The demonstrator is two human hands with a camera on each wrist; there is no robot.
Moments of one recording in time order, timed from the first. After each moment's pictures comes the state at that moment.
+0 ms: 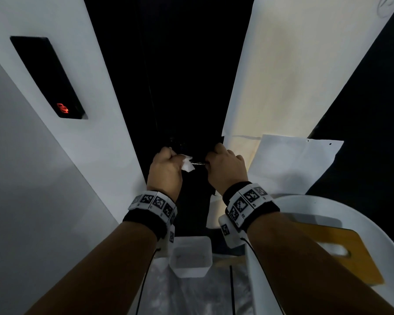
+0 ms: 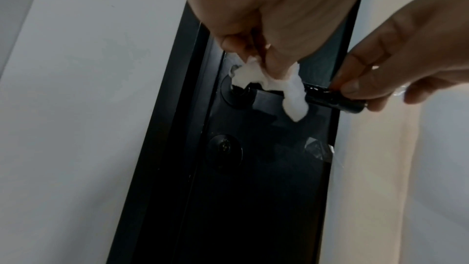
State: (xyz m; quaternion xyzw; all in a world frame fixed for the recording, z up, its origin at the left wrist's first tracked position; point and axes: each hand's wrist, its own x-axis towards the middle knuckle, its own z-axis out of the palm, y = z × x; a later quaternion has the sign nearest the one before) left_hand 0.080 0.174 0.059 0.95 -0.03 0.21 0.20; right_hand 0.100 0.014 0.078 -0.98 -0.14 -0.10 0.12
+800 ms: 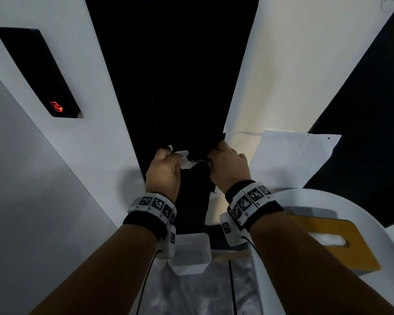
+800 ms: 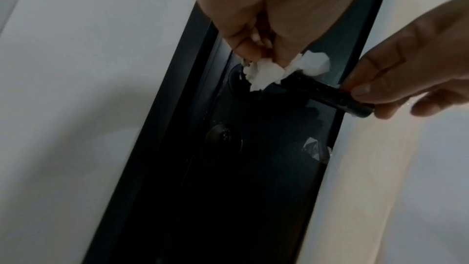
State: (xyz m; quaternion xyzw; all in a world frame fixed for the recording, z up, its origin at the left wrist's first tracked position) left_hand 0.083 0.184 0.040 0.90 -0.01 0.27 0.34; right_hand 0.096 0.020 0.079 -0.98 -0.11 -0.09 0.13
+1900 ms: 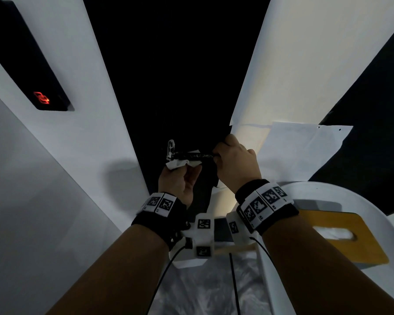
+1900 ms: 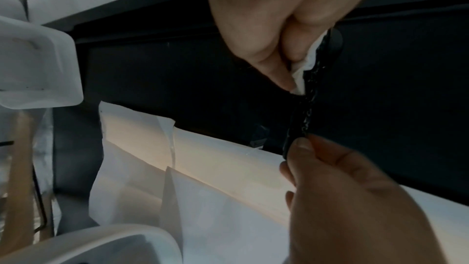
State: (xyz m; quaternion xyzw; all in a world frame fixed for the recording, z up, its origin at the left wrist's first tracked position) left_hand 0.090 0.158 0.029 0.31 0.22 0.02 0.92; right_hand 0.094 0.022 0.076 -0.98 -0.09 -0.09 0.15
